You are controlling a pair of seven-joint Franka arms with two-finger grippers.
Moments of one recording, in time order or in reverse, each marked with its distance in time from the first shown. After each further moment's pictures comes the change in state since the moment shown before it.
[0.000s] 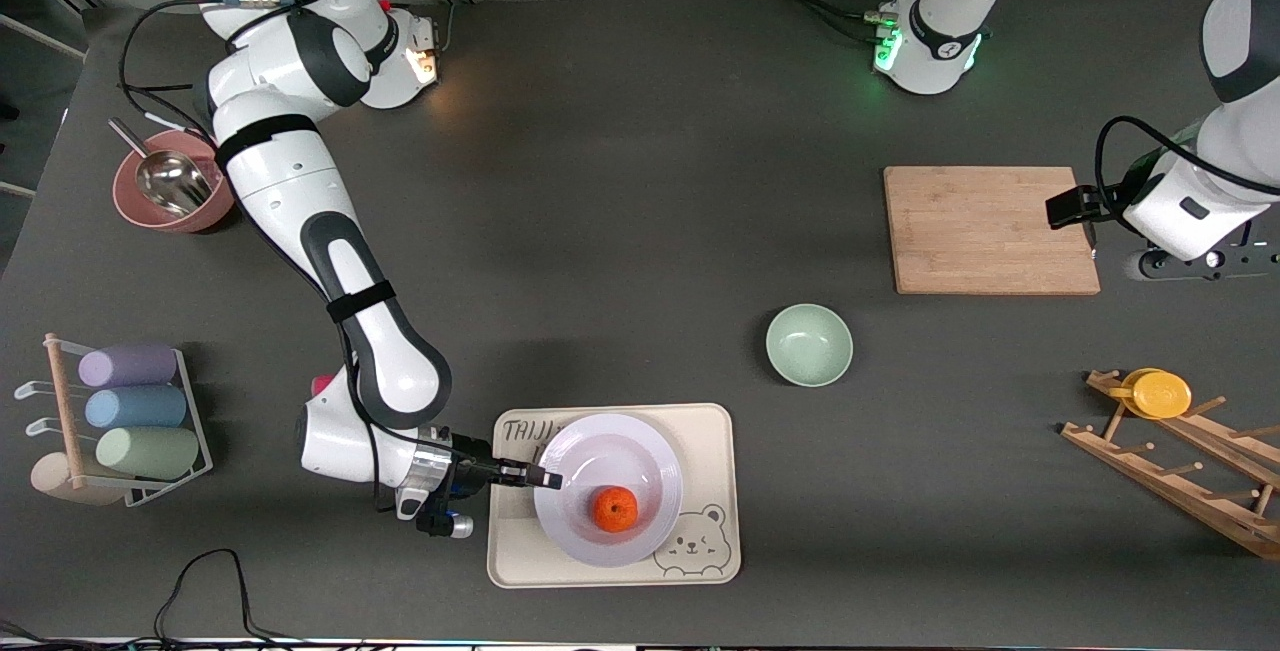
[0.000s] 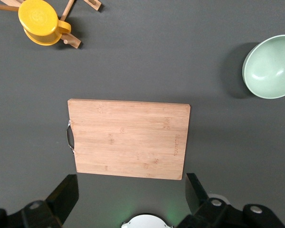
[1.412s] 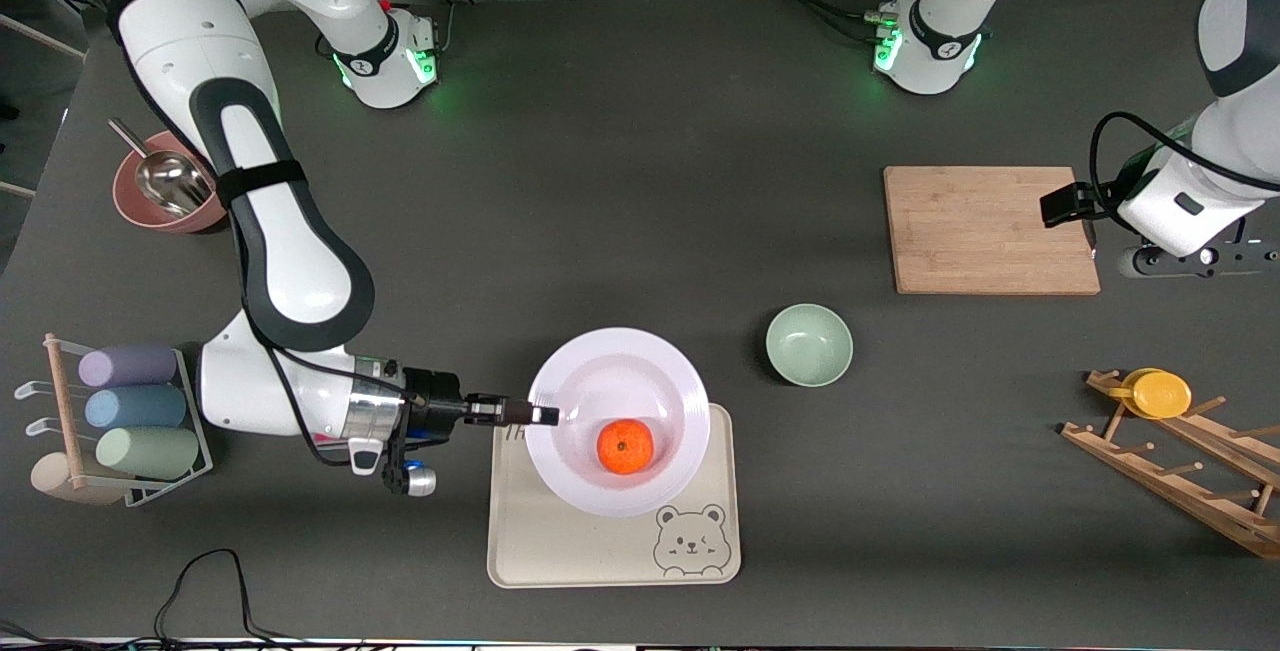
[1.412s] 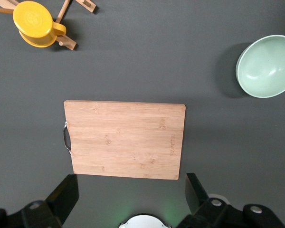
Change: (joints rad) left arm -0.009 -0.007 0.000 0.000 -0.011 0.001 0.000; right arm -0.020 -0.401 -0.003 -0.246 0.105 -0.216 0.190
